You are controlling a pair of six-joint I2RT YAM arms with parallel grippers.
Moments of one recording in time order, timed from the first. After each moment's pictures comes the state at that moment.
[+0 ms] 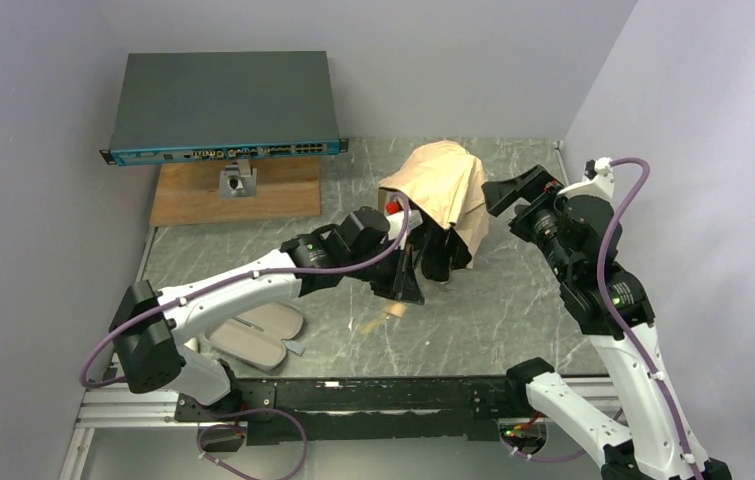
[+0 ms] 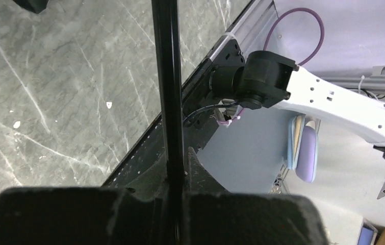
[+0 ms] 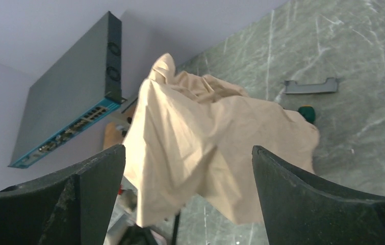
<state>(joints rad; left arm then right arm) -1.00 1.46 1.19 -0.34 0.39 -0.73 0.35 0.79 1.19 -0.60 0.21 0.76</state>
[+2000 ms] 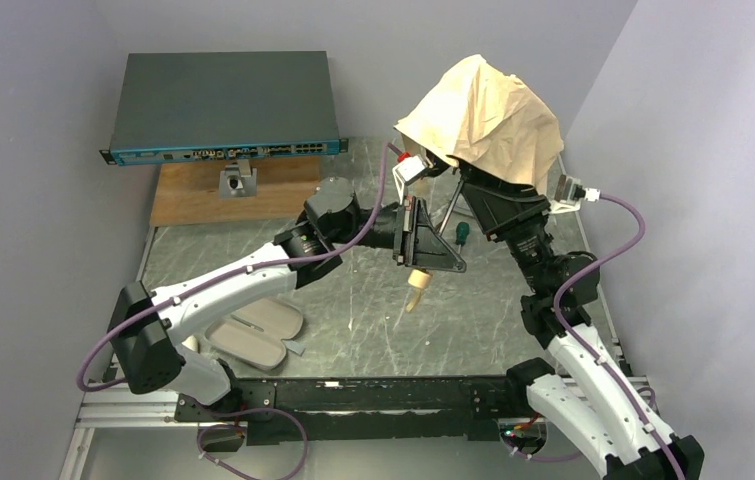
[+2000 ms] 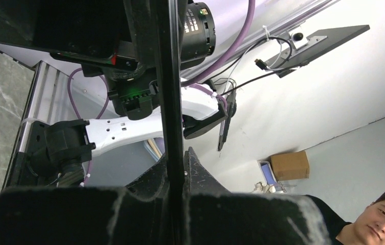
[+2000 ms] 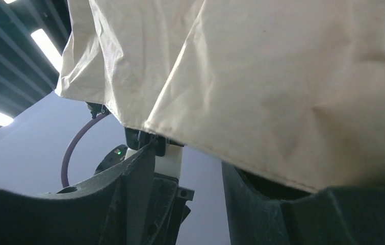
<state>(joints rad) -0.96 1.46 1.27 0.41 0.80 -1.15 0.35 0.71 0.59 0.72 -0.23 1.14</state>
